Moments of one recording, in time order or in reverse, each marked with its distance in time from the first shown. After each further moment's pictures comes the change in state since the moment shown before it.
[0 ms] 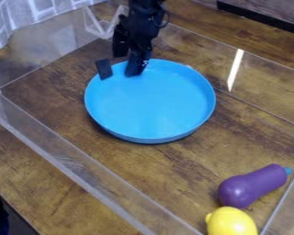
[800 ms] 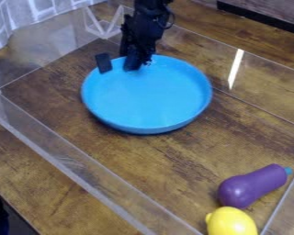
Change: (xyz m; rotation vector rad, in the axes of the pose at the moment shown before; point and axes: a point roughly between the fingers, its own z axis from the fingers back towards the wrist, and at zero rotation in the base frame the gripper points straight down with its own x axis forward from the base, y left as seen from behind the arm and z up) arm 0.001 0.003 -0.002 0.003 0.022 -0.016
